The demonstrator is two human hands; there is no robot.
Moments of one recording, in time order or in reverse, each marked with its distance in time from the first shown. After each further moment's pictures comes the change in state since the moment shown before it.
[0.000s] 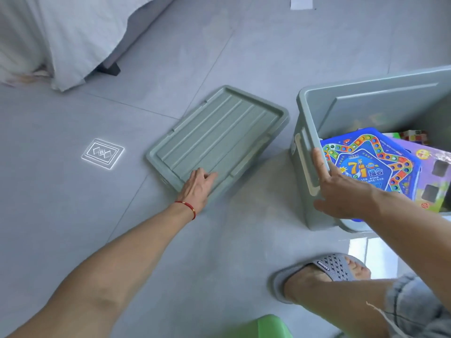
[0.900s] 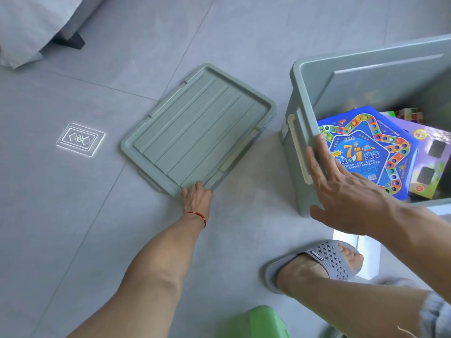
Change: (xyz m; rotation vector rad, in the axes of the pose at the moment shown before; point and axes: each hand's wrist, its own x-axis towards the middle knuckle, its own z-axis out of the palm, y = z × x) left_hand -0.006 0.043 0.080 0.214 -0.265 -0.206; right_hand -0.032 -0.014 0.007 -0.267 0.126 -0.144
